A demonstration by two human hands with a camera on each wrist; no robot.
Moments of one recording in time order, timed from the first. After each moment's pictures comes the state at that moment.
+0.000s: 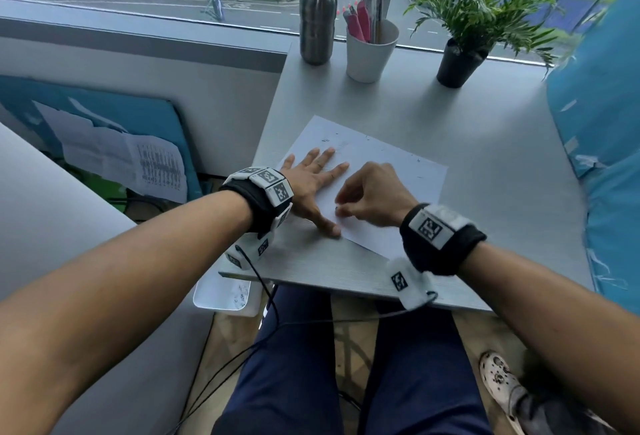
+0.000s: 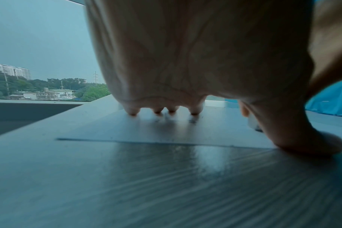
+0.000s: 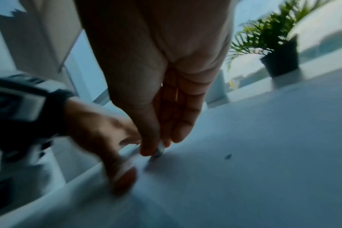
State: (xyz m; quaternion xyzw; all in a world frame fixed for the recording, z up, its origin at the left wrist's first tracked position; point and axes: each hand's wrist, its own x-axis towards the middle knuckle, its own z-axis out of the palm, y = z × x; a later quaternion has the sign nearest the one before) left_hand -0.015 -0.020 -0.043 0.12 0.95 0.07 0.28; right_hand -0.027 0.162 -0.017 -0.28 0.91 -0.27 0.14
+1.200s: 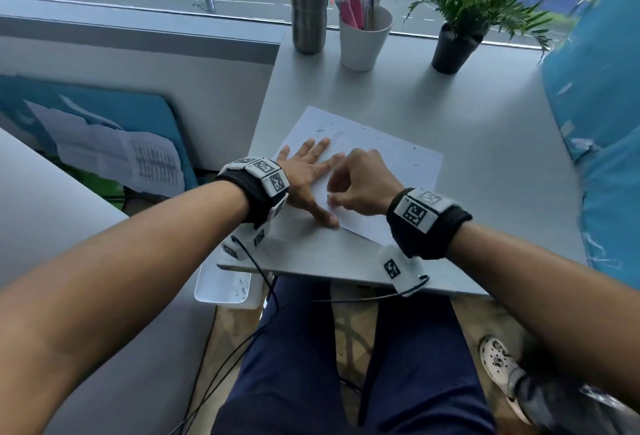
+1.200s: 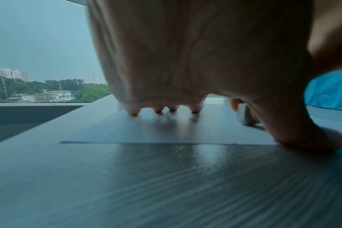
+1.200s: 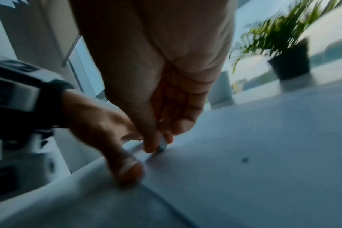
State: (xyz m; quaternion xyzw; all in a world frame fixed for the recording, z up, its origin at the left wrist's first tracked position) left_hand -0.013 -0.021 -0.041 0.12 0.95 0.08 0.29; right_hand -0.027 0.151 -0.011 -0.28 0.92 -0.25 0.13
